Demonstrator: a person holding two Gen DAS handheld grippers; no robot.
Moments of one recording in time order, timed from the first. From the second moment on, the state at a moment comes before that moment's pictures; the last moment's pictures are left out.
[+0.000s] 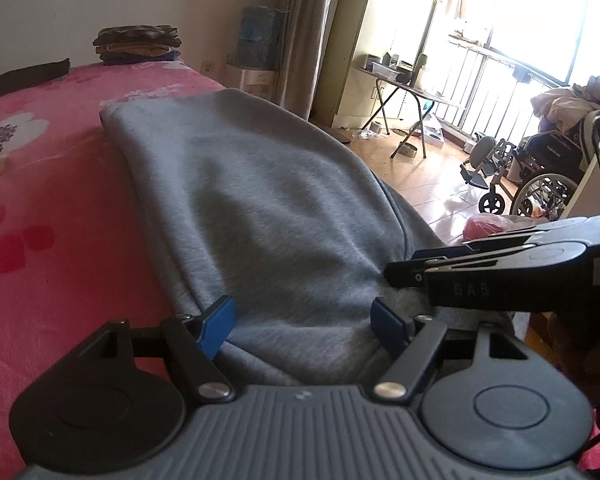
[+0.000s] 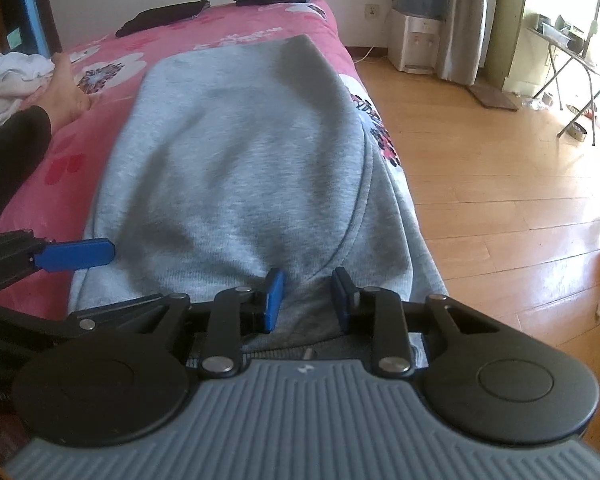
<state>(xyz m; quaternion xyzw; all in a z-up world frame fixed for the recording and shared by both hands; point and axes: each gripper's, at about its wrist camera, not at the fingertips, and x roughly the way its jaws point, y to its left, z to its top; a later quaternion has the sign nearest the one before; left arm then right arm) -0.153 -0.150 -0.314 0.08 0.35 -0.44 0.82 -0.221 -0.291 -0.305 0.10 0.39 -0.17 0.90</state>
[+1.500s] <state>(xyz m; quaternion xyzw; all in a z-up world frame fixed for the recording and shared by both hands) -0.154 -0.153 -0.312 0.06 0.36 -0.45 0.81 -0.220 -0.295 -0.303 0.11 0.39 -0.17 0.90</state>
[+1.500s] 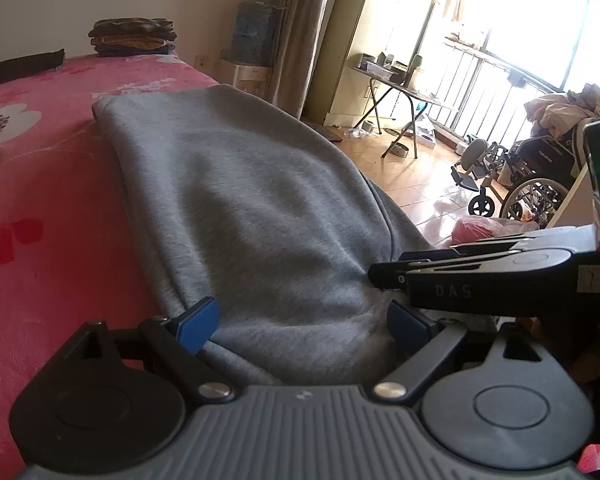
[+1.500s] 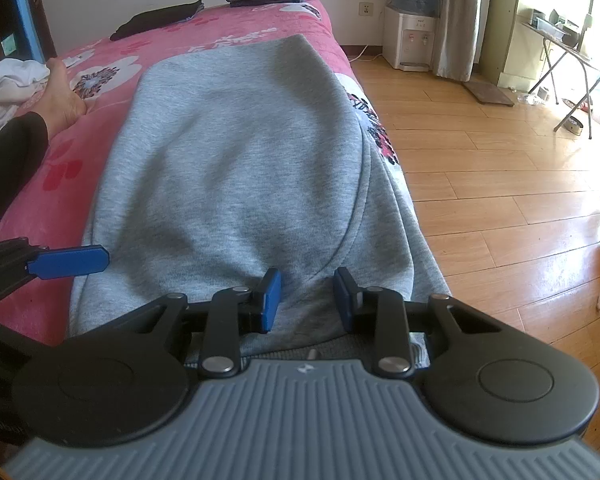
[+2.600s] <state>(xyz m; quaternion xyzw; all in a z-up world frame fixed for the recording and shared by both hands) -0.127 -0.164 -0.282 0.08 0.39 -0.41 0.82 -0.202 -0.288 -0.246 0.09 0.38 -0.29 0.88</state>
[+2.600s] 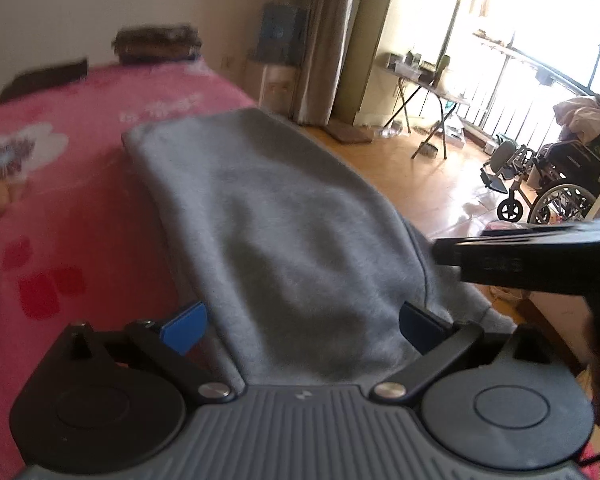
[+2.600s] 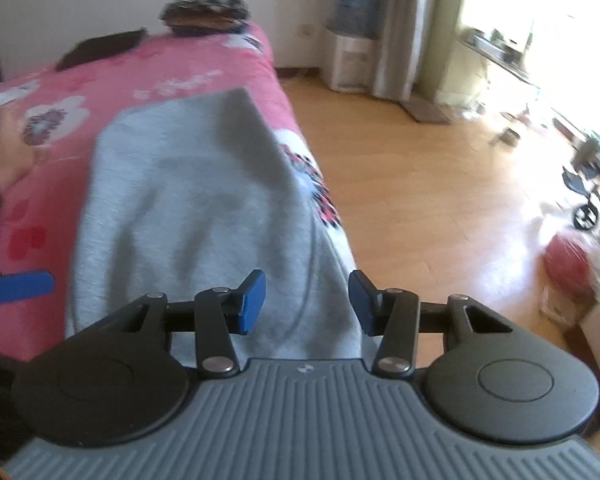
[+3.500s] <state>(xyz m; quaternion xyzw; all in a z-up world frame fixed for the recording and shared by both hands) -0.126 -0.152 -0.278 0.04 0.36 -0.41 0.84 -0.206 -0.280 -0.248 0.09 0.41 -0.35 0.84</state>
